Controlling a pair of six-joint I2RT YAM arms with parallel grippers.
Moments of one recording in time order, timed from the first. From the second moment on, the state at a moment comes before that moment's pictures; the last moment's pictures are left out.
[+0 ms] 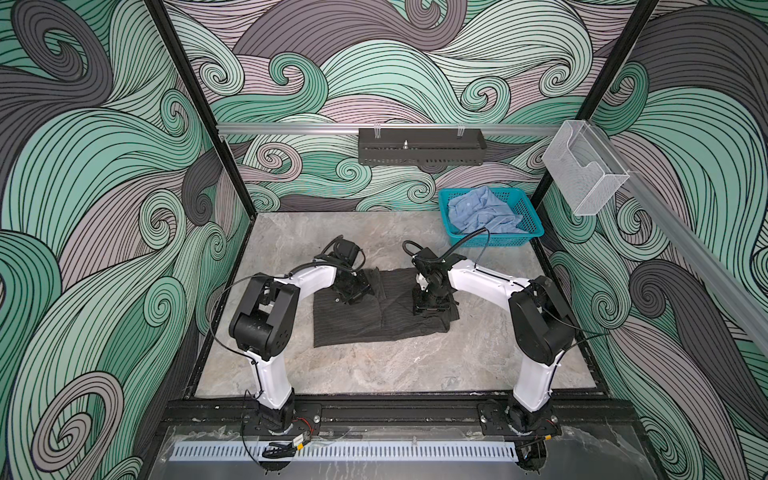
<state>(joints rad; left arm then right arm) -0.42 1.84 1.17 -0.55 0.38 -0.87 0.60 1.86 1.28 -0.87 -0.20 0.48</state>
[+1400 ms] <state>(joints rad) 0.05 1.43 0.73 -0.71 0.35 -0.62 0.62 2.01 1.29 -0.39 -0.53 0.73</state>
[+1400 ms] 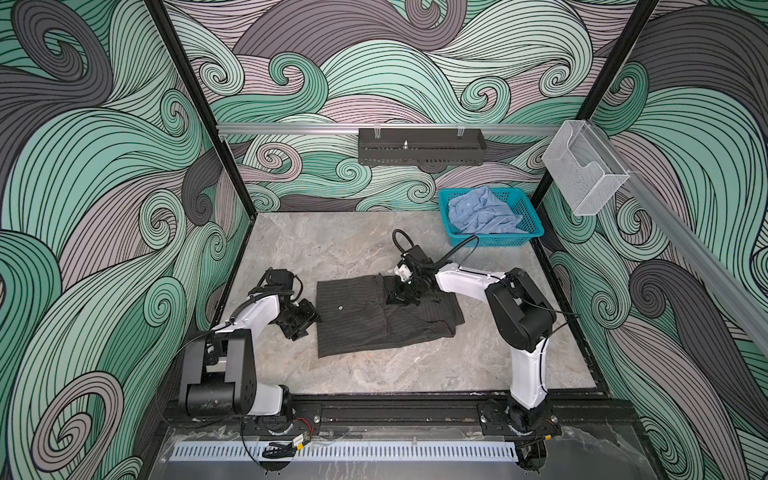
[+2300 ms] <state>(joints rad) 0.00 1.52 0.72 -0.55 0.42 -0.62 0.62 2.05 1.25 -0.29 -0.56 0.79</state>
